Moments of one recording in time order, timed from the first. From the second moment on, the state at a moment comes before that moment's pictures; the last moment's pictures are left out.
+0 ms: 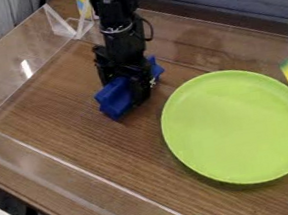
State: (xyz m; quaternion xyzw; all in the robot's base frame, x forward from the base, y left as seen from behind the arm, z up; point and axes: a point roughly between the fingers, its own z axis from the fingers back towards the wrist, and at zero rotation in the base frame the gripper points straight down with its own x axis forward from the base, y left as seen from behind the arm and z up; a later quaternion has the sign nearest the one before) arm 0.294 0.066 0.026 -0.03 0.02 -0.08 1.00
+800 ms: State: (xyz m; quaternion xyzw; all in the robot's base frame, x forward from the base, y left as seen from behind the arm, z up) arm 0.295 0.066 0.025 -0.03 0.02 -0.07 1.00
